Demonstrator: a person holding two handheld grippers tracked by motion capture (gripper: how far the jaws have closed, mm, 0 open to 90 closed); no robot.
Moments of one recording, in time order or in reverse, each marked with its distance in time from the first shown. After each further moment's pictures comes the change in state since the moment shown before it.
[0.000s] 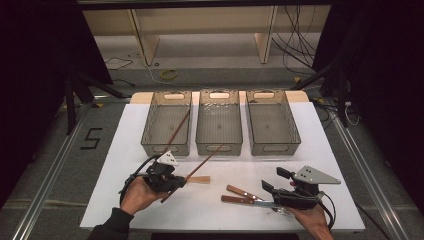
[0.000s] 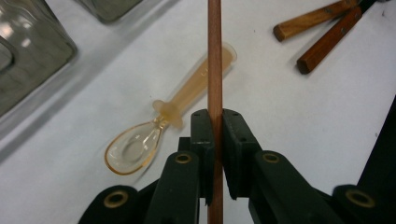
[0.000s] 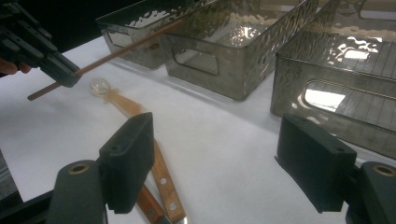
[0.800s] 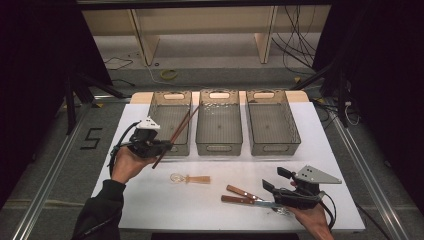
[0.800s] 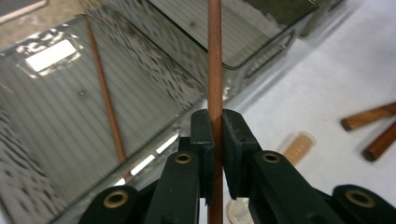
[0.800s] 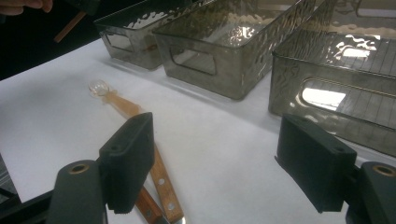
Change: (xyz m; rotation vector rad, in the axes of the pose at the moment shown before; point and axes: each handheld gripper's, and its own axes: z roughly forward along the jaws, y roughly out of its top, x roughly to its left) left arm 0.065 0.043 -0.044 -0.169 0.157 -0.074; right arm -0.003 -0.001 0.000 -0.001 -0.001 0.013
